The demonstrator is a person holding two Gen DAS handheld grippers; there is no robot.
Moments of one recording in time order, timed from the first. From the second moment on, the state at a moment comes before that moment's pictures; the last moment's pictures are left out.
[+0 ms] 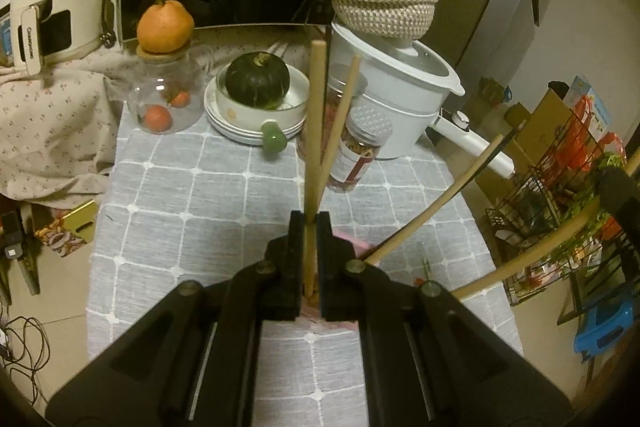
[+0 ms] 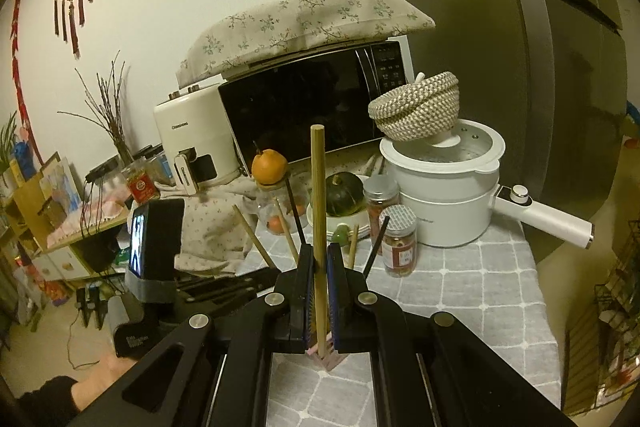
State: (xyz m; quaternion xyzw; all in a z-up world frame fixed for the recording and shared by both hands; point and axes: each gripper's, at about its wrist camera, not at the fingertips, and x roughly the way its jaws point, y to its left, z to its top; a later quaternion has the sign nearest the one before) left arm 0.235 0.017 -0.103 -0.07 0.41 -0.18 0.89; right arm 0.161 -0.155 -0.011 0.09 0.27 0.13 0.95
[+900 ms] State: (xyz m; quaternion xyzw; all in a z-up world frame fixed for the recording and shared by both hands) left arm 0.200 0.049 -0.088 -0.05 0.40 -0.17 0.90; right arm 0.221 -0.134 -0.065 0.10 0.33 0.11 0.93
